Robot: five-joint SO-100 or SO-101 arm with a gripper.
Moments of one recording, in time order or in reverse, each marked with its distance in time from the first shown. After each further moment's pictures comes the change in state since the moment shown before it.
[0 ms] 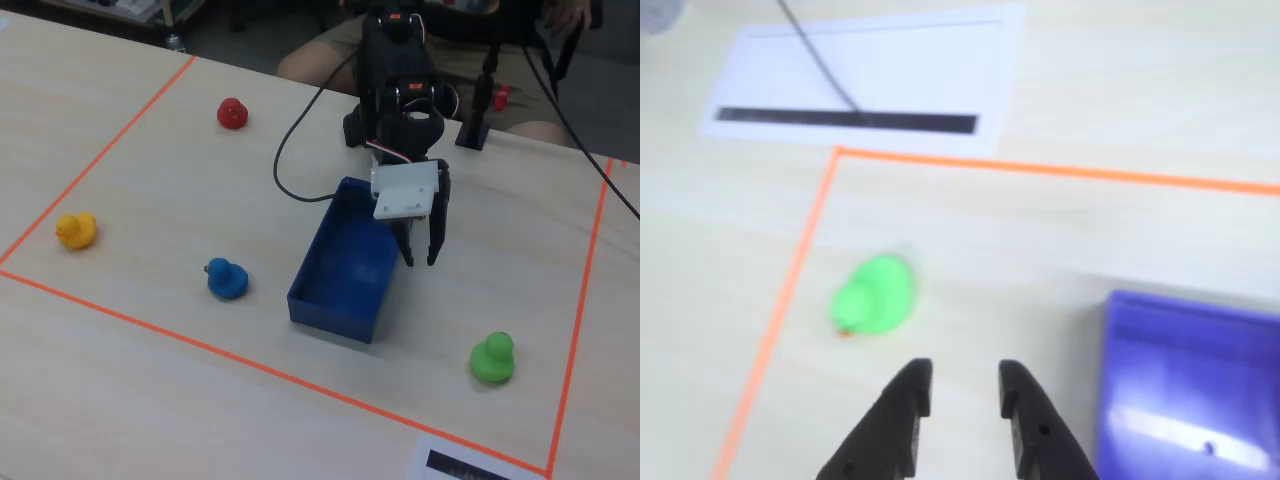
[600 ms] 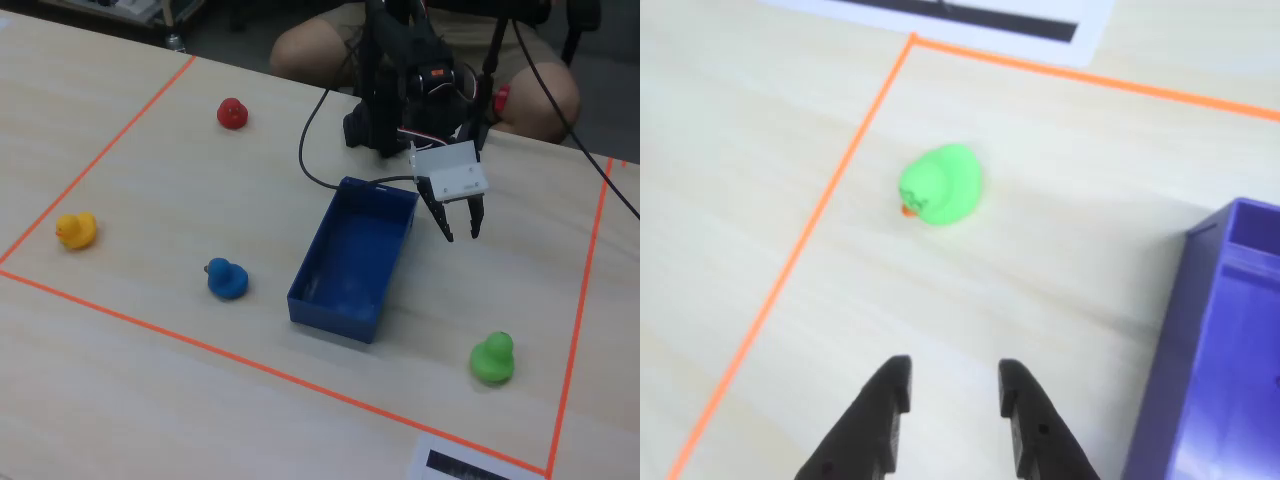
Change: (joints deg) arm -9.9 16.4 23.0 -4.3 -3.8
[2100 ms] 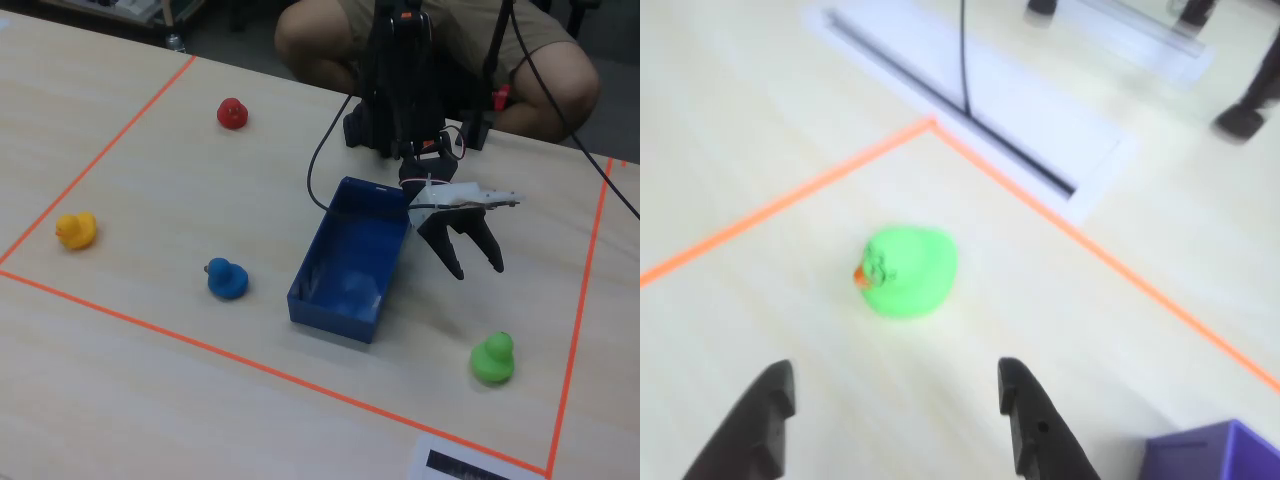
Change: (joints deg) arm -0.2 -16.6 19.2 -58.4 -28.4
